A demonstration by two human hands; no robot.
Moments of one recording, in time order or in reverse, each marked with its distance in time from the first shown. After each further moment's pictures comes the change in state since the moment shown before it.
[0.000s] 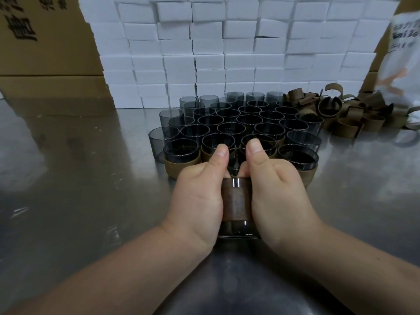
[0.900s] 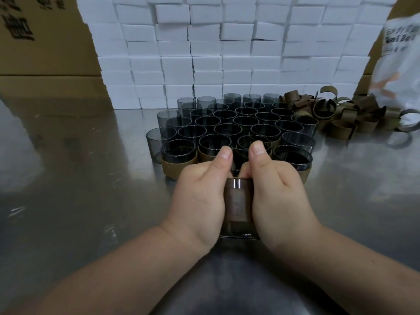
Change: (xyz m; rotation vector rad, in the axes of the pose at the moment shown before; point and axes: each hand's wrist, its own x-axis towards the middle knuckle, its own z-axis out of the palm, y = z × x) left_hand -0.006 0.004 0.003 0.039 -0.080 0.067; right_hand -0.005 0.002 -0.004 0.074 0.011 -0.022
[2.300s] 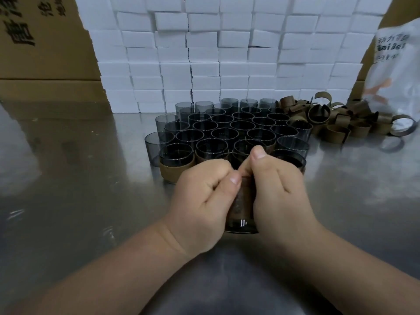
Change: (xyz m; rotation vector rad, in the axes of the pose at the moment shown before) left_hand 0.008 -0.009 -0.013 0.522 -0.180 0.564; right_hand 0.003 0.003 -0.008 -0.116 0.046 -0.234
